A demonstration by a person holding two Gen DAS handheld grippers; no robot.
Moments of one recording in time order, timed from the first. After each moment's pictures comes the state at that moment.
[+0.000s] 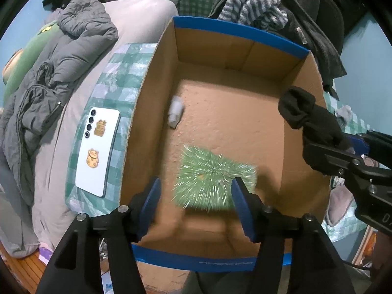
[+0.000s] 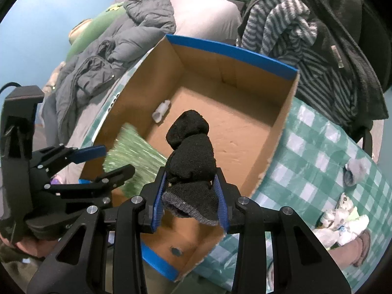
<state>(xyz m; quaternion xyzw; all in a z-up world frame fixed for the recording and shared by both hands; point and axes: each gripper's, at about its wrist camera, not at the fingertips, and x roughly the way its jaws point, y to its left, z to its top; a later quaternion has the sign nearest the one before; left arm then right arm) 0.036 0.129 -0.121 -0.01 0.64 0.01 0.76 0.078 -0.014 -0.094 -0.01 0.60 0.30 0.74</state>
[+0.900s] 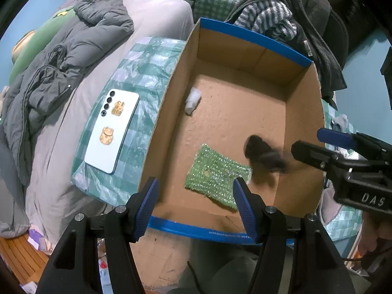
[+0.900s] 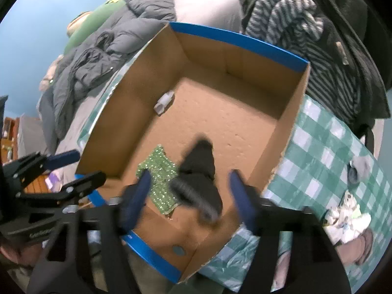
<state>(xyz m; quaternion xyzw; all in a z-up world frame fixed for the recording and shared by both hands) 0.000 0.152 -0.101 -0.06 0.64 0.04 0.77 0.074 -0.005 -0.104 -0.02 0.61 0.29 0.73</state>
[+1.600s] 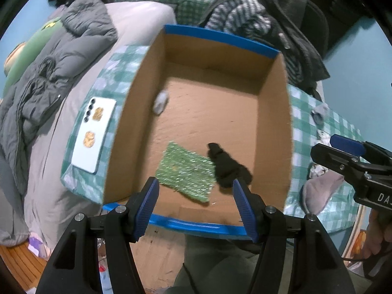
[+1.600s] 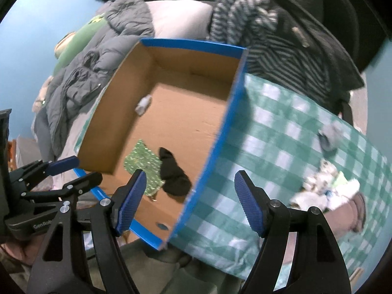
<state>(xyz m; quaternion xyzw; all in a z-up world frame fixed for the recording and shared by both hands) -0.004 0.098 -0.083 -0.04 0.63 0.00 0.78 0.053 -0.077 -0.079 0.02 0.61 0.24 0.76</state>
